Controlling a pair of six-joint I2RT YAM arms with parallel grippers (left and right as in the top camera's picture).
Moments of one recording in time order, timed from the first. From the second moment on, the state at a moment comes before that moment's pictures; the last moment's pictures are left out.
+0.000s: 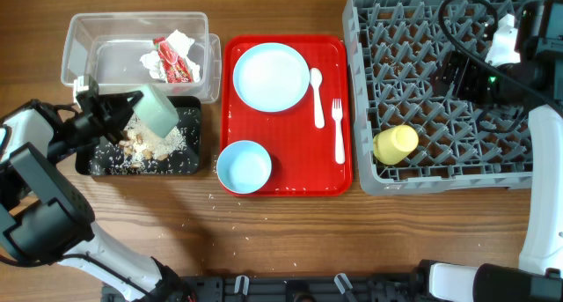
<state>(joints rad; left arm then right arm) 0.61 1.97 1.27 -1.15 1.53 0.07 -0.17 1.50 1.66 -1.30 -0.18 0.15</state>
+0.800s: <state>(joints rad) -0.04 1.59 1.34 -0.88 0.86 -0.18 -0.17 1.50 1.66 -1.30 -0.18 0.15</state>
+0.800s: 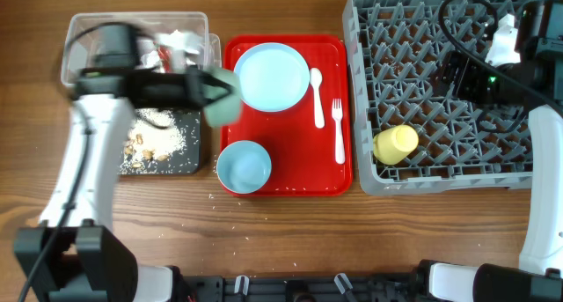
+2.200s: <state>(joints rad) -0.05 1.44 1.47 -0.98 0.05 -0.58 0.43 2.05 1.55 -1.03 -0.22 0.29</state>
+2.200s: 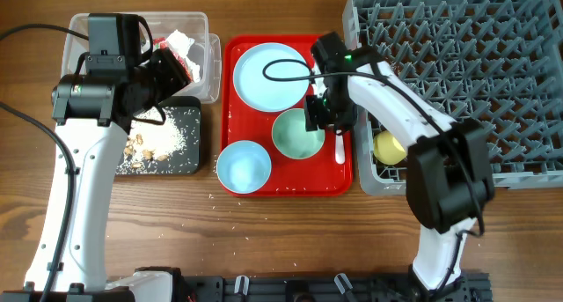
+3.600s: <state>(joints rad) -0.05 1.44 1.47 -0.99 0.05 -0.60 0.22 2.17 1.62 0.03 0.93 -0.26</state>
